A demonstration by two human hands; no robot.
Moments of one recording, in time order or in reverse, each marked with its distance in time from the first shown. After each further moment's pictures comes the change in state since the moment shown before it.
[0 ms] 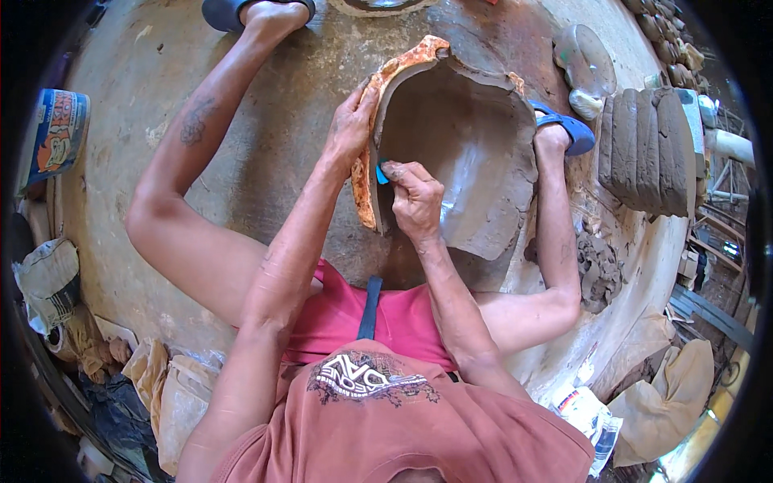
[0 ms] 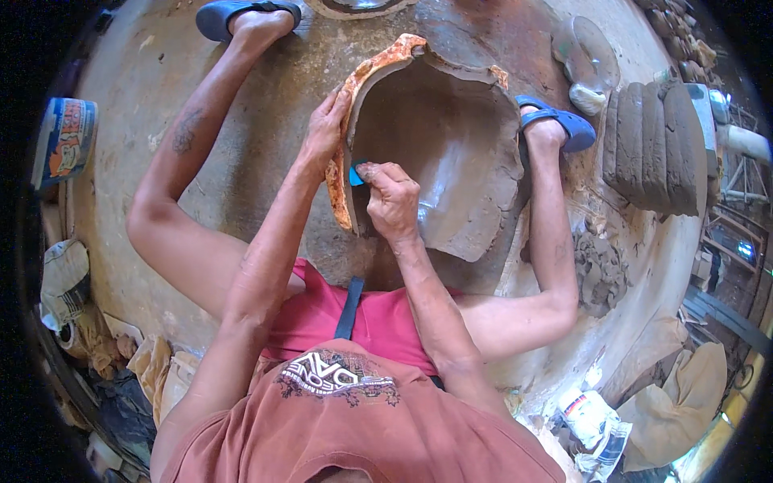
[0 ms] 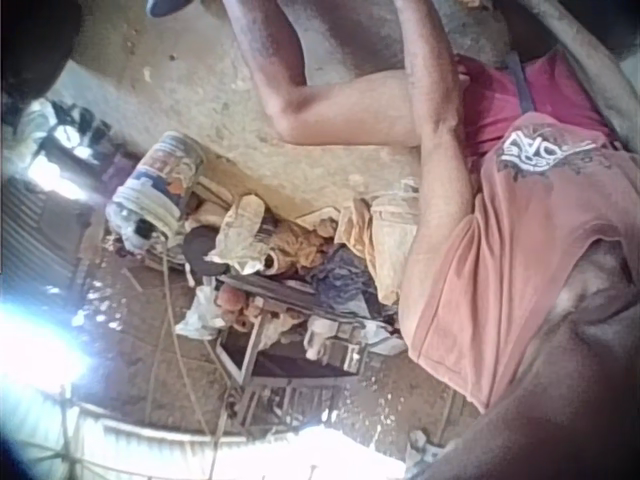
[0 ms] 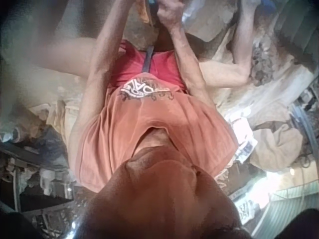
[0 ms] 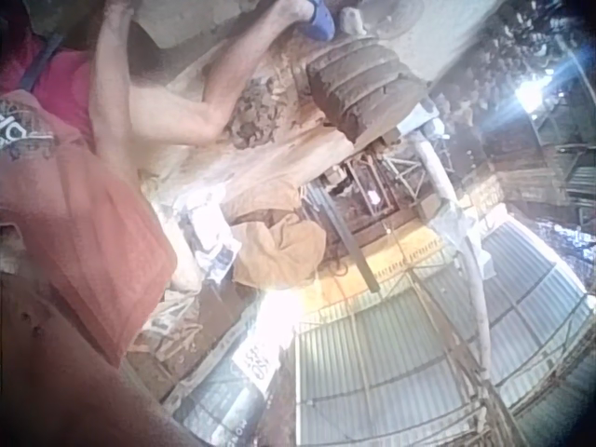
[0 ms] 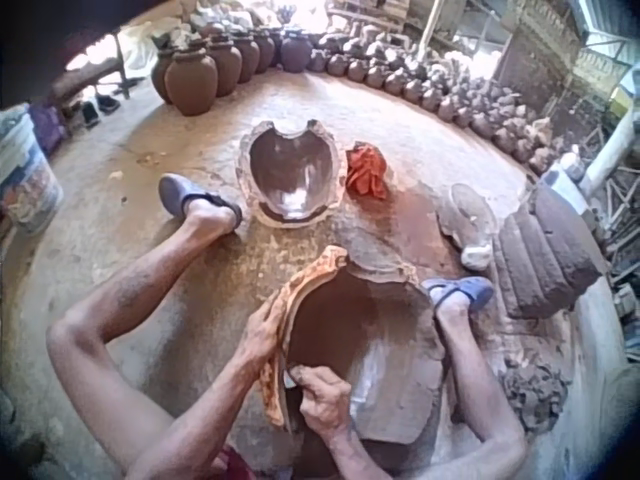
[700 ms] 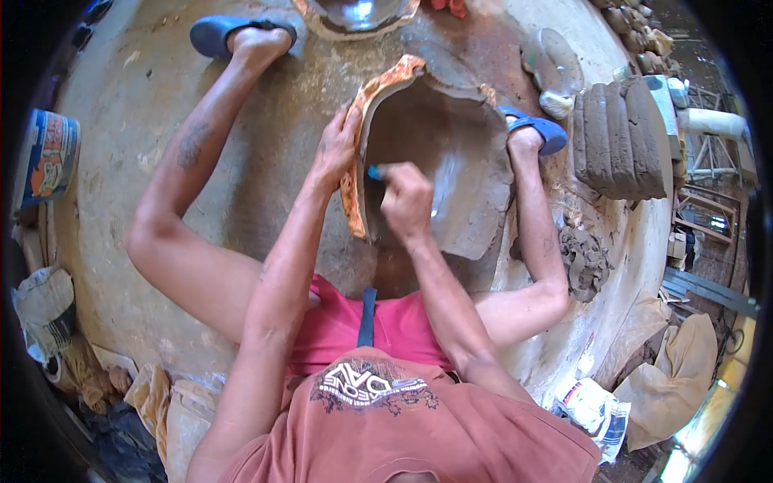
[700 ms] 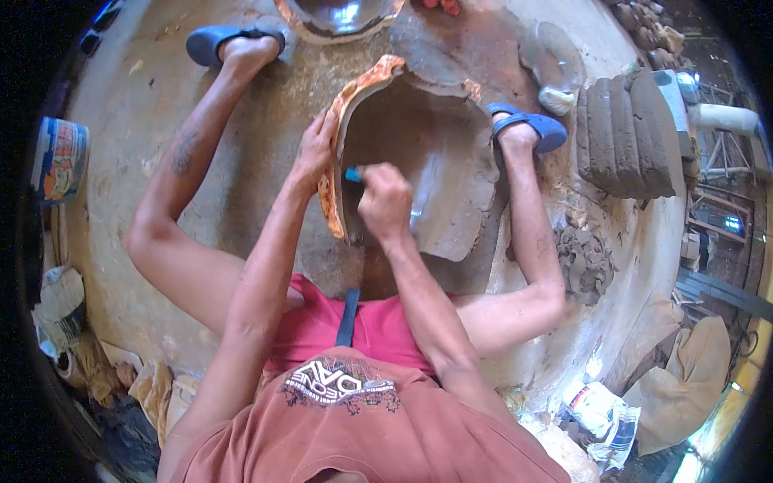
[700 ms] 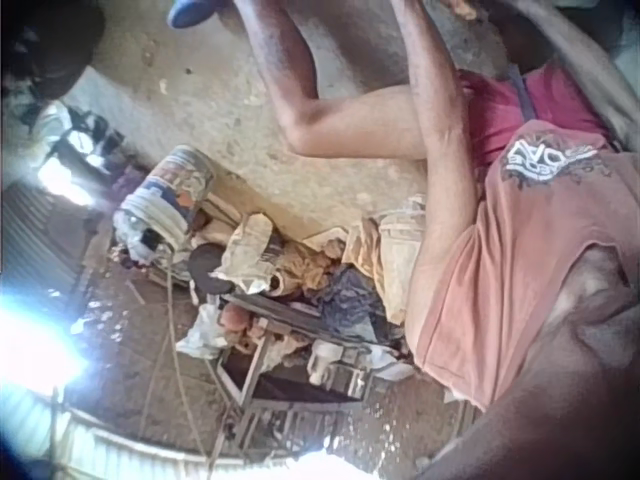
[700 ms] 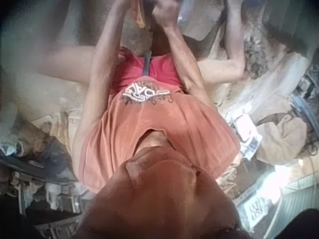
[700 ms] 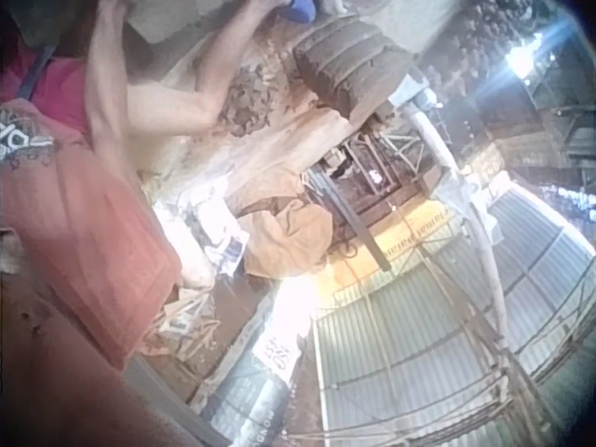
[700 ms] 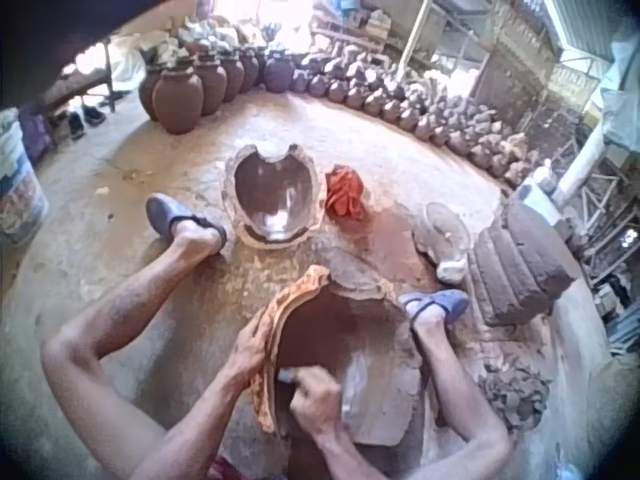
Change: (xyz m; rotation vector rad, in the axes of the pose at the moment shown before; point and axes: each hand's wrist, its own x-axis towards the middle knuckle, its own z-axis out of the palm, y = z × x) left_hand 0.005 -0.003 0.001 0.088 -0.074 0.086; right_hand 0.017 -0.005 -0.010 -0.286 0.051 -0.009
